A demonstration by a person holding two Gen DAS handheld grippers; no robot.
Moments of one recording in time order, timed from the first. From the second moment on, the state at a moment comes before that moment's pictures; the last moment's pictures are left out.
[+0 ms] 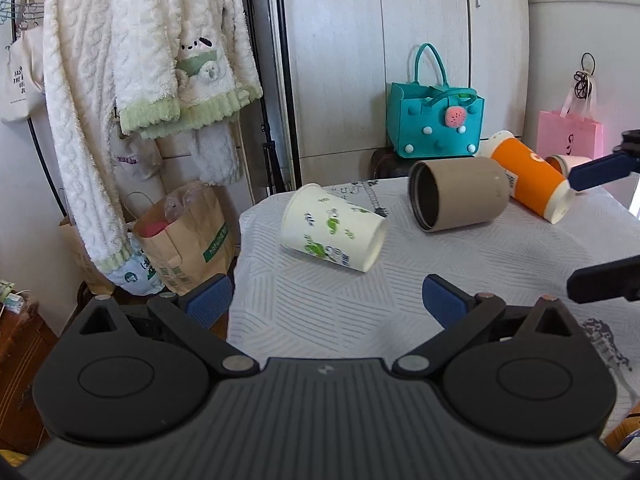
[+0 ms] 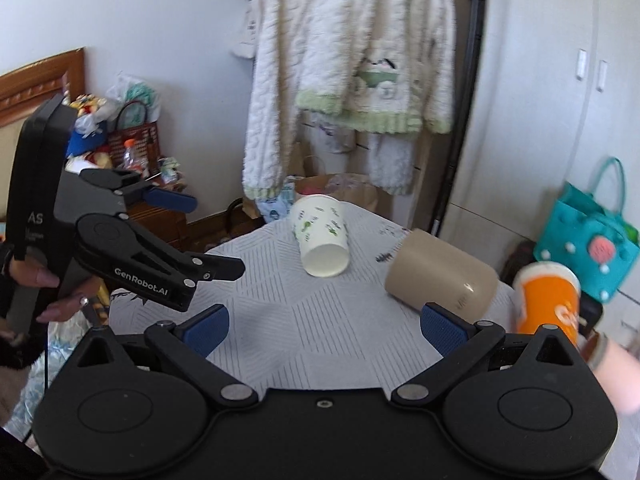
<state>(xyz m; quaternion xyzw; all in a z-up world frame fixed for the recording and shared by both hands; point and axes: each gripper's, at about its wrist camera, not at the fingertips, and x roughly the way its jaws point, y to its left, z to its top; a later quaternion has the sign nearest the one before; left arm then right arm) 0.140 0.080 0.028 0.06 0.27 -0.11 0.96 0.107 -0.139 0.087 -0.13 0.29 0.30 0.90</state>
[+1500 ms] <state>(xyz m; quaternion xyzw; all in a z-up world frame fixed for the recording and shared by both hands) 0.201 0.127 0.003 -0.16 0.31 -0.18 0.92 0.232 -0.046 0.028 -0.23 0.31 0.35 0.85</state>
